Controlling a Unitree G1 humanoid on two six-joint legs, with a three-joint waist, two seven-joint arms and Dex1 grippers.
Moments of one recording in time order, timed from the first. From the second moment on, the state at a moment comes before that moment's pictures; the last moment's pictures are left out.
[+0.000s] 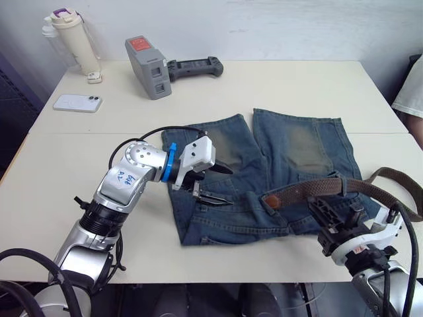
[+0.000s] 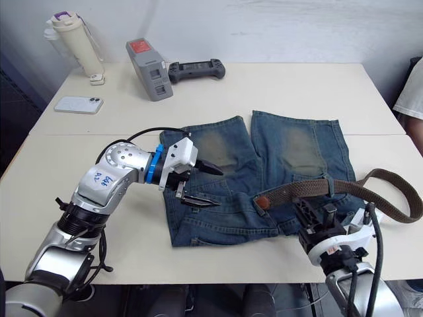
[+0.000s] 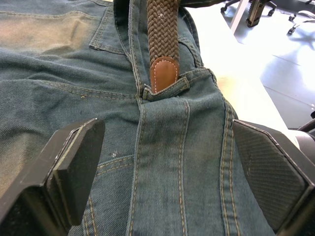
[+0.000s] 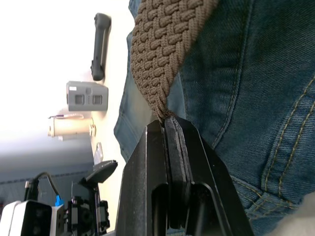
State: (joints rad) left arm -0.74 0.52 -0.28 -0.07 -0.29 0.57 -1.17; right arm 0.47 -0.45 -0.21 -0.94 1.96 0.21 -0.58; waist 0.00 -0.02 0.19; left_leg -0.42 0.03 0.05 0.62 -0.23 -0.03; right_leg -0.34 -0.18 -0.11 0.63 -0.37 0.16
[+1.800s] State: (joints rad) left arm -0.77 0.50 -0.28 -0.06 -0.28 0.56 -1.15; right arm 0.35 -0.29 -0.31 -0.50 1.78 0.43 -0.05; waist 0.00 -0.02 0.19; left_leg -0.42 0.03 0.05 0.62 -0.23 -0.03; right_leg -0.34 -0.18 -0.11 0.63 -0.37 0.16
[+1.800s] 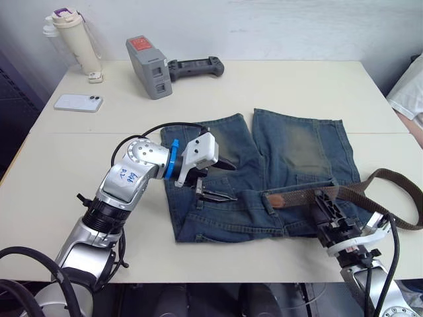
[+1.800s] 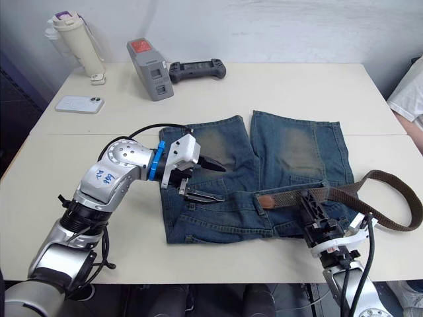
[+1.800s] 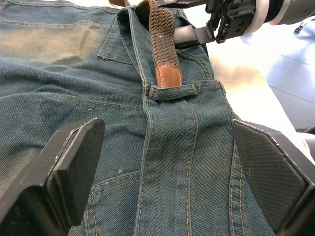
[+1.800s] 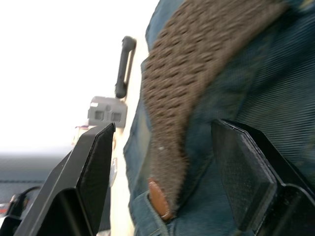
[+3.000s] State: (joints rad) left arm -0.78 0.50 -0.28 -0.03 -0.27 0.54 -1.15; right arm 0.21 -0.22 -0.28 -0.54 1.51 0.41 -0.18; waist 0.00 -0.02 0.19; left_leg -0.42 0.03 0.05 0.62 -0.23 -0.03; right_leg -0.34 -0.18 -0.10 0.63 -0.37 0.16
